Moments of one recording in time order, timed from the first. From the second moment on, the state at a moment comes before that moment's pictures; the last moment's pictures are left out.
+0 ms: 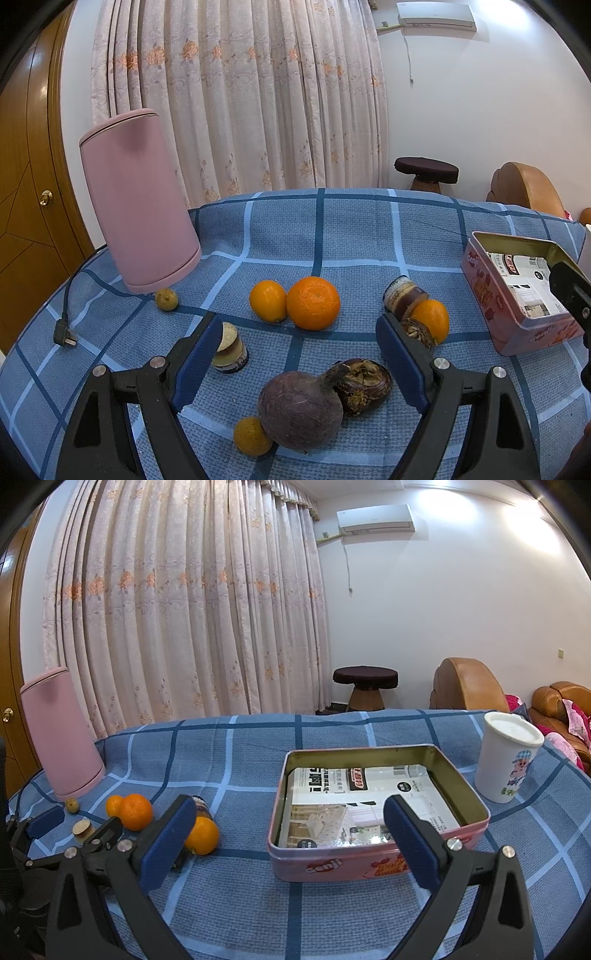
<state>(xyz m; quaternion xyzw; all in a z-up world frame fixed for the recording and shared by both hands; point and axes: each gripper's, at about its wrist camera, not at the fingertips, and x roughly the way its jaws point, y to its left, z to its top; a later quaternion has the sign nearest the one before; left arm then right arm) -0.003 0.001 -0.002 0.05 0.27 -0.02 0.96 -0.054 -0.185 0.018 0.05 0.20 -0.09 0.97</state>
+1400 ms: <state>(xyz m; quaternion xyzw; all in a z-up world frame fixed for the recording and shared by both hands) 0.001 0.007 -0.007 0.03 0.29 -0.02 0.96 -0.054 -0.175 0.018 0.05 0.20 -0.08 0.98</state>
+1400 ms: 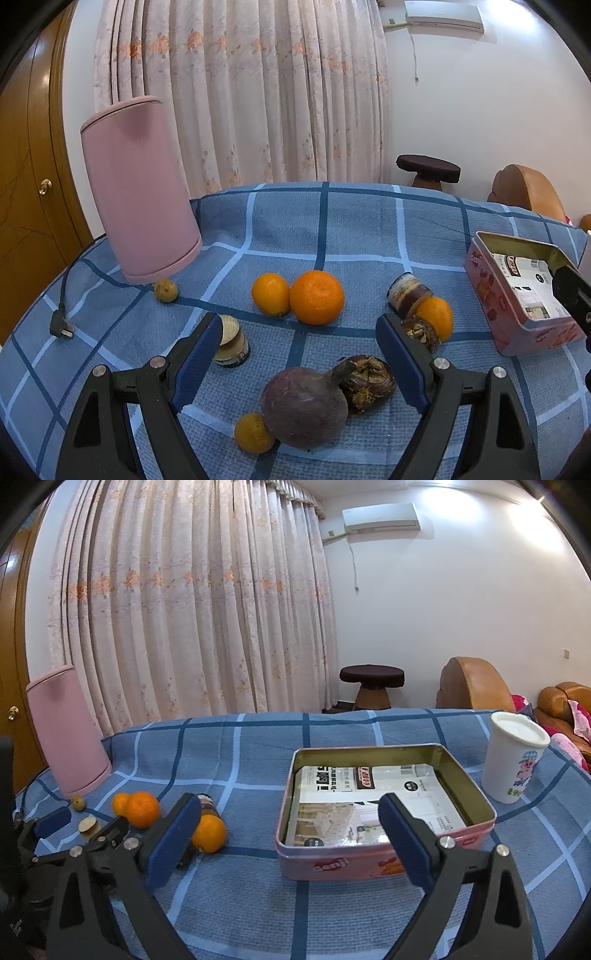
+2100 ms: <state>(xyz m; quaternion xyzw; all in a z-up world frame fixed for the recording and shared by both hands) -0.037 0.104 -0.019 0.04 0.35 0.01 0.94 -0.024 -0.108 -0.026 0.03 0.33 0.16 0.93</state>
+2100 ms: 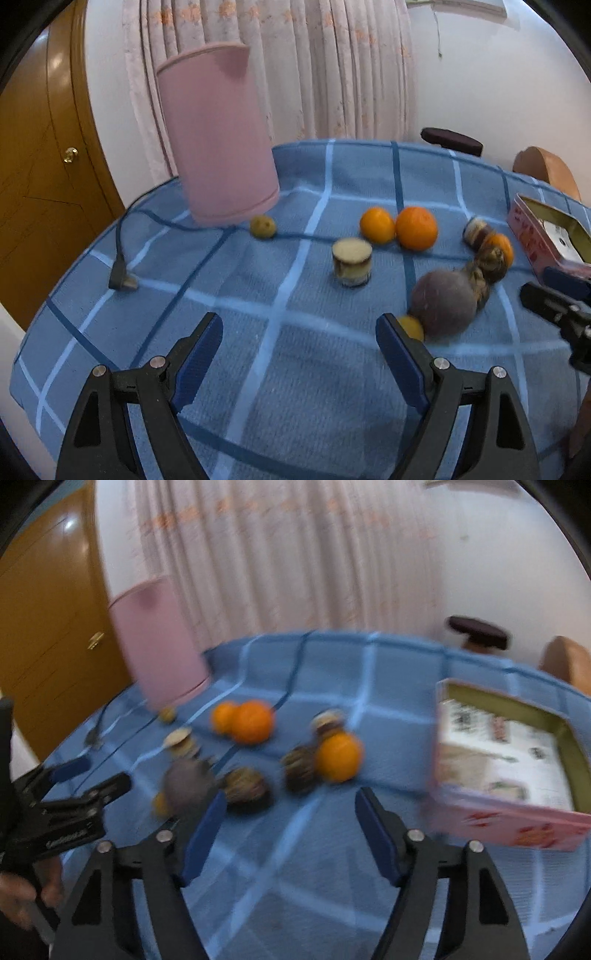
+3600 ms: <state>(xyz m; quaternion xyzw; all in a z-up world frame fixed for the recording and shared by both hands) 0.076 0.073 -0.040 0.04 0.42 -0.03 0.91 -0.007 -0.118 0.010 0.05 0.27 0.12 0.96</state>
